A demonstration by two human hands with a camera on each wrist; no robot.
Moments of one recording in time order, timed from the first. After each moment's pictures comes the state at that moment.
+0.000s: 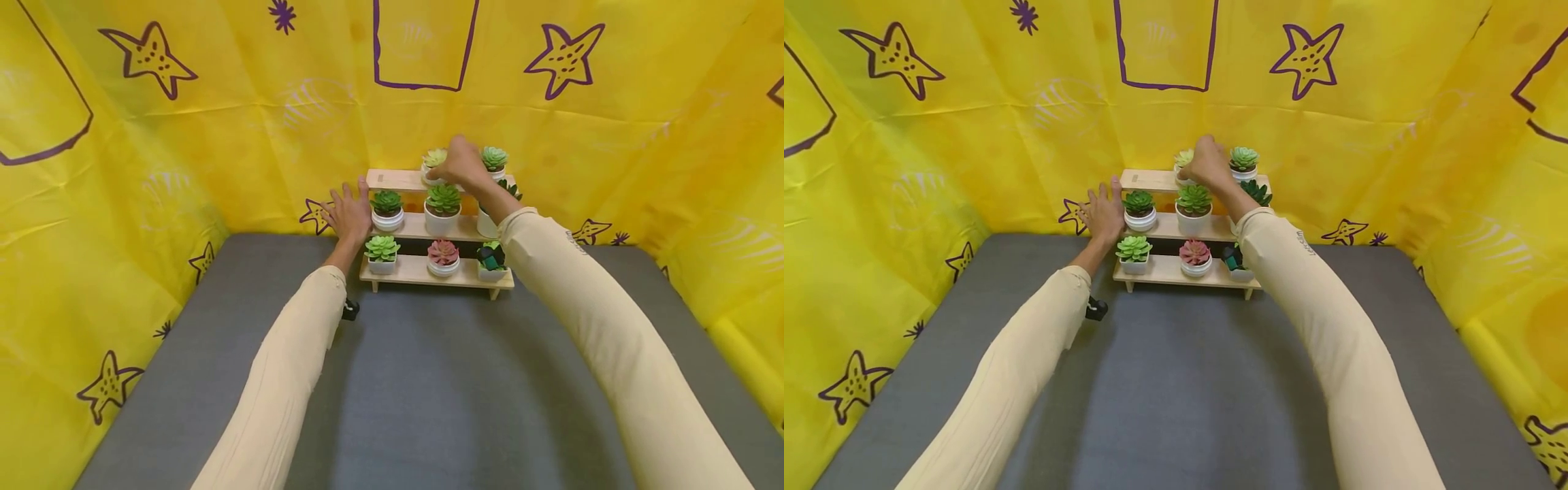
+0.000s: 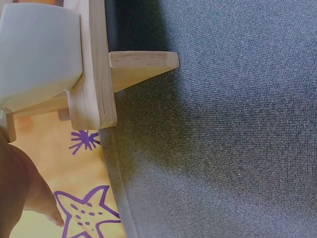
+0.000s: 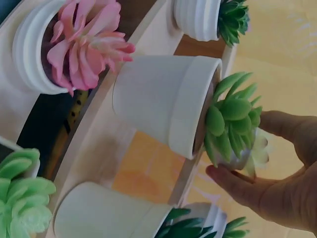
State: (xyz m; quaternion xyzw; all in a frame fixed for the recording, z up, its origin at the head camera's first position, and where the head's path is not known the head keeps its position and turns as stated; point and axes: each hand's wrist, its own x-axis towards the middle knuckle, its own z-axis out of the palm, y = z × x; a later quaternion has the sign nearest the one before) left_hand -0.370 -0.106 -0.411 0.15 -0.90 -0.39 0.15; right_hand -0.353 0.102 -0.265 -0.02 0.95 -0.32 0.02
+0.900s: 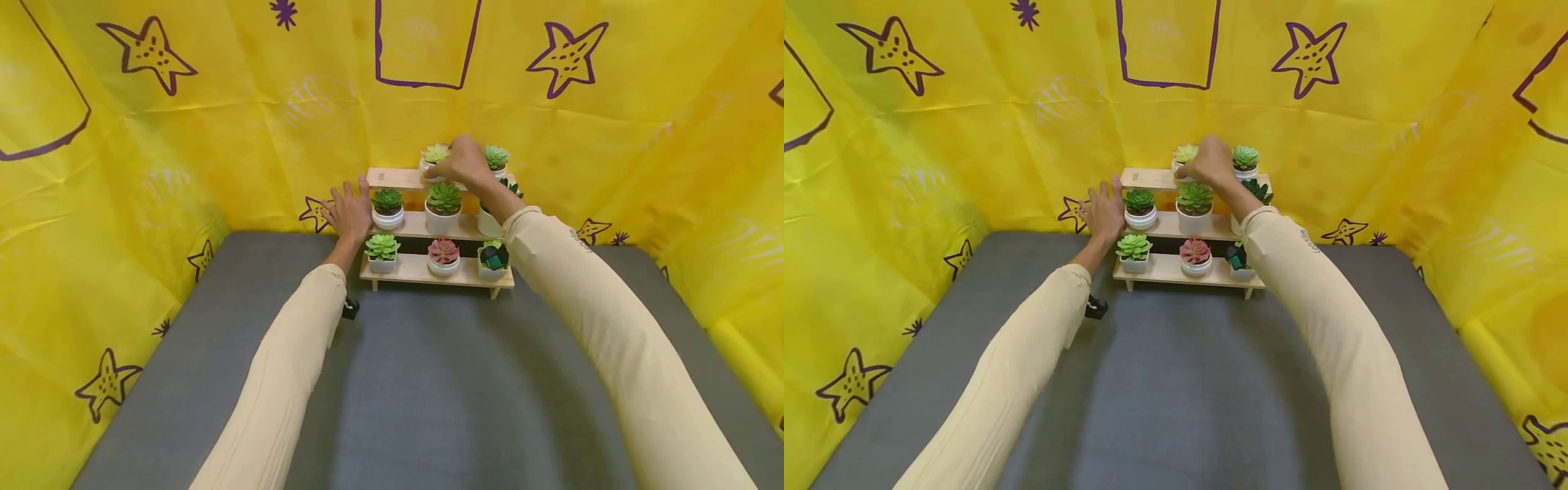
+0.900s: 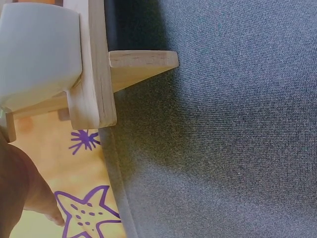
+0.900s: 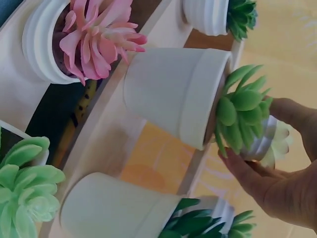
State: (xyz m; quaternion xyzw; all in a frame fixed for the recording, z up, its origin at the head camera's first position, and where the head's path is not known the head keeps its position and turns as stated) left_hand -0.373 -0.107 -0.415 0.15 -0.90 -0.38 0.14; right_hand -0.359 0.106 -0.275 -0.03 0.94 -0.35 -0.02
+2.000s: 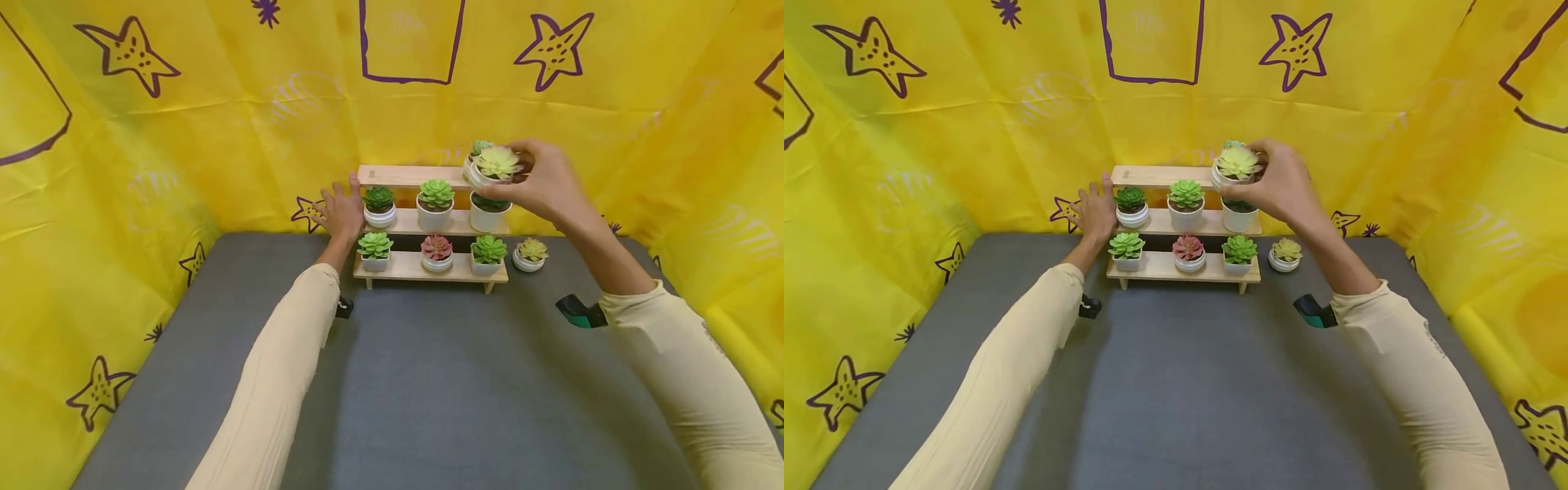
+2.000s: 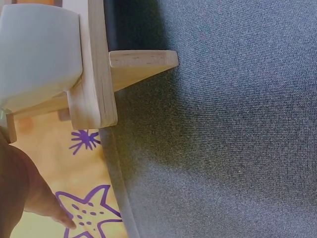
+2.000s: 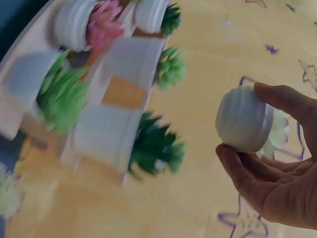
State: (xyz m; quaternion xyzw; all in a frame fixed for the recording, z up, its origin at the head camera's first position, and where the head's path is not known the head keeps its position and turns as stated) left_hand -0.375 -0.104 -0.412 0.19 -0.90 -0.38 0.12; right_hand -0.247 0.202 -0.246 -0.08 0.92 -0.39 -0.07
